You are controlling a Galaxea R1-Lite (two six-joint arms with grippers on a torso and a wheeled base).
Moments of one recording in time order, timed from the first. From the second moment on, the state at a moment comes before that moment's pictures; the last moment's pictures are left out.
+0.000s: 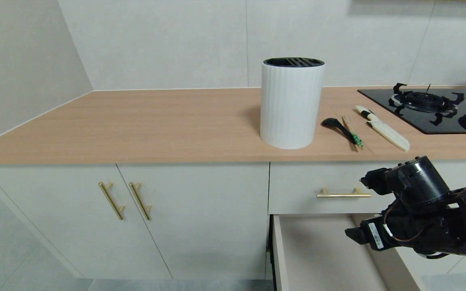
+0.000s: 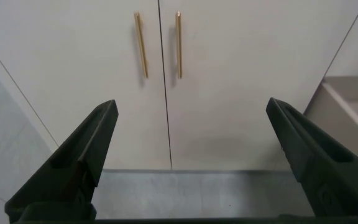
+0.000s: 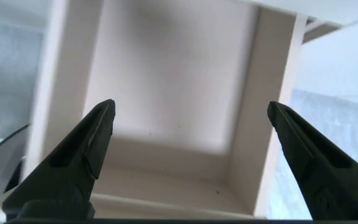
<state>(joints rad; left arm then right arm) 0.00 0.00 0.00 0.00 0.01 0.00 0.50 1.62 -0.76 0.00 -0.30 0.16</state>
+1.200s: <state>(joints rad) 0.00 0.00 0.00 0.00 0.01 0.00 0.45 1.72 -1.28 0.10 -0.34 0.29</state>
